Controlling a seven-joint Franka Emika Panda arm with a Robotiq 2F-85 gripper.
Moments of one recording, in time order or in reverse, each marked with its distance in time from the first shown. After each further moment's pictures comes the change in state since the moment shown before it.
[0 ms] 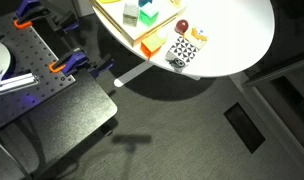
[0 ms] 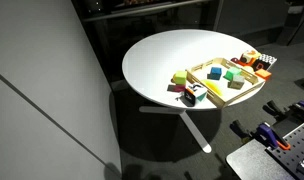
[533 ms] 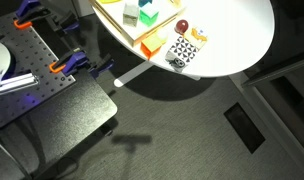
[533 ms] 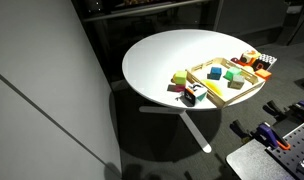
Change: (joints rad) arm 0.000 0.002 0.000 -0.001 -0.001 0.009 -0.001
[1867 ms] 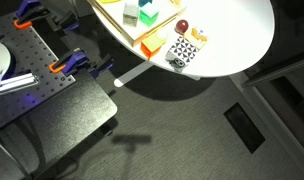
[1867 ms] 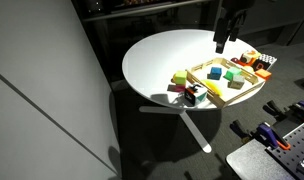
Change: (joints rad) arm 0.002 0.356 0.008 -0.006 -0.108 0.500 -0.081
